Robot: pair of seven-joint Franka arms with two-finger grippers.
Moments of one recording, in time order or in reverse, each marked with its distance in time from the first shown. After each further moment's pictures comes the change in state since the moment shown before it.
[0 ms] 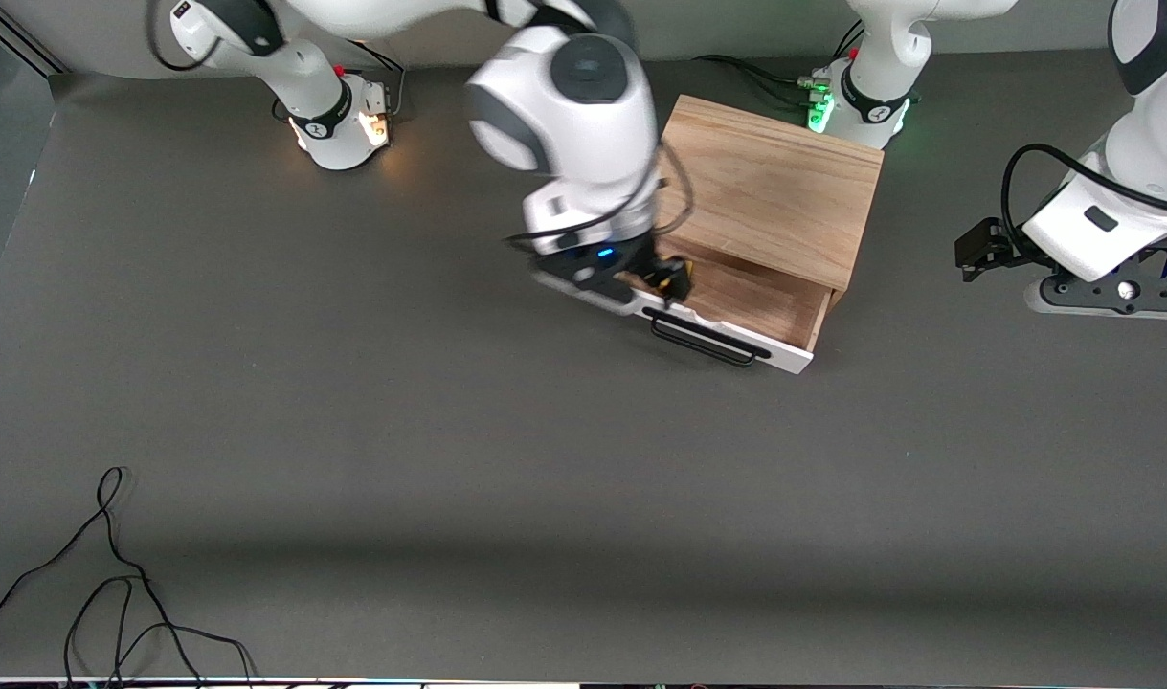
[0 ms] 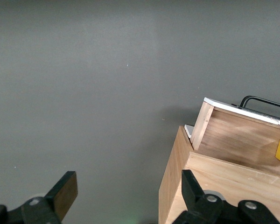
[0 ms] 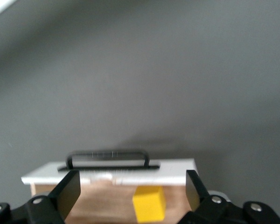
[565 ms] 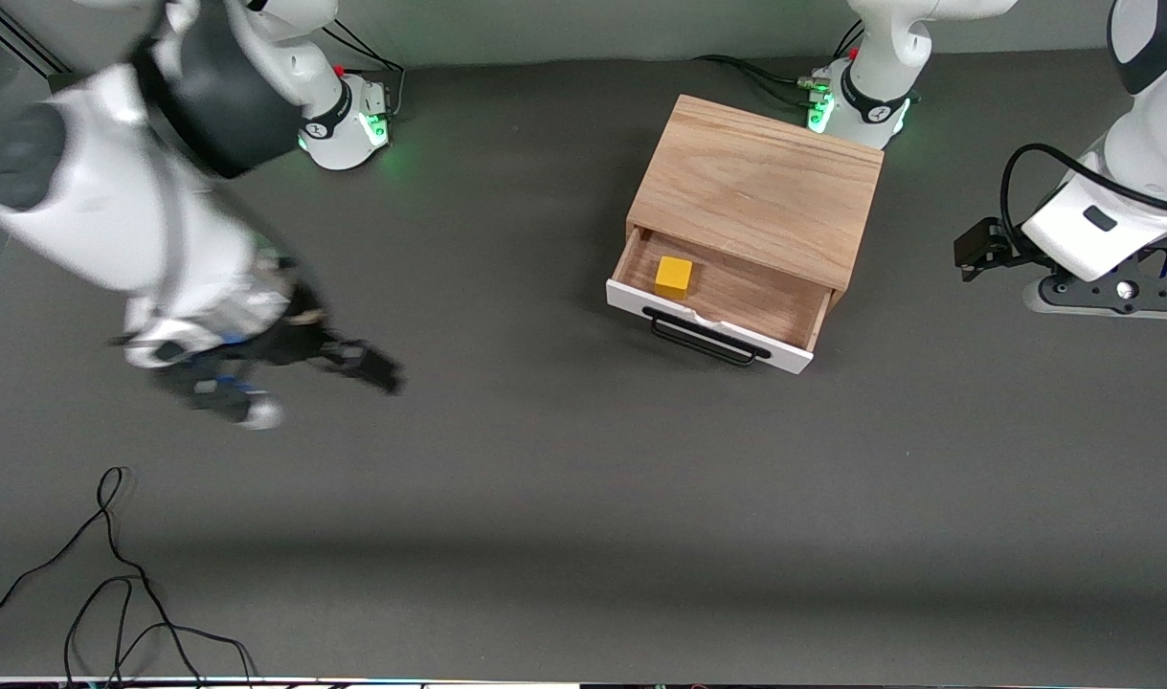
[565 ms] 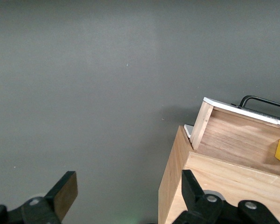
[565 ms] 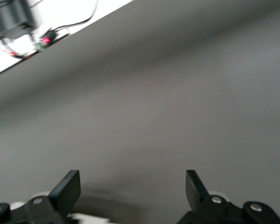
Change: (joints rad) left arm 0.000 0.000 0.000 0.000 -0.001 -0.001 -0.001; right arm -0.439 -0.312 -0.097 -0.285 0.192 -0.061 -0.666
